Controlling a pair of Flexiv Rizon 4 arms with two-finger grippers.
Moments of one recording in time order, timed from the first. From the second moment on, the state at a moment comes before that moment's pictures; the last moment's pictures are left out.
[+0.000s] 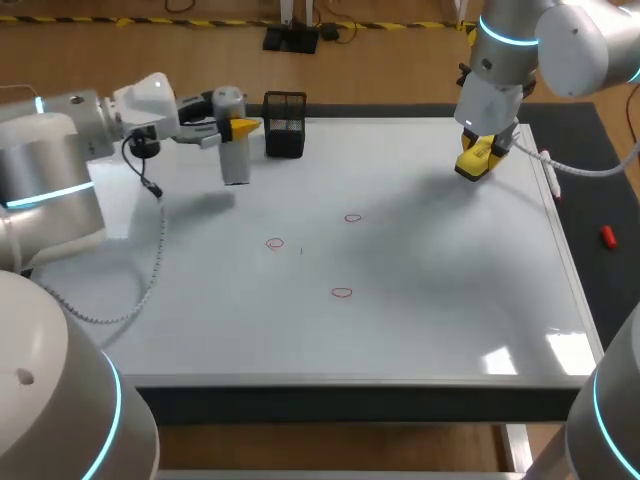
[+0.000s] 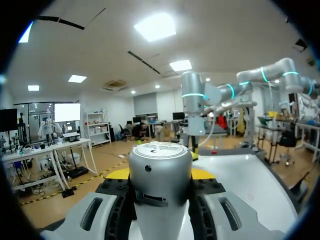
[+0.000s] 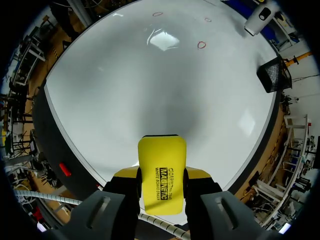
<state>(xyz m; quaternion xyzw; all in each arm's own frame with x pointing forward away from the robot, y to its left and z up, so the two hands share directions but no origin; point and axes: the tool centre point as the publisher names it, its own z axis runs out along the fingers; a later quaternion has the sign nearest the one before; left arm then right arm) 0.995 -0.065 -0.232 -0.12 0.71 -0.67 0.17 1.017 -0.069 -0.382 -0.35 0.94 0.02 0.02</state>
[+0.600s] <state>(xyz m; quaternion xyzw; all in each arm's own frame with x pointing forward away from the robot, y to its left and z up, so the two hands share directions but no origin) 0.977 0.006 -0.226 -0.18 0.71 -0.64 0.23 1.017 -0.068 -0.382 -0.35 0.94 0.02 0.02</state>
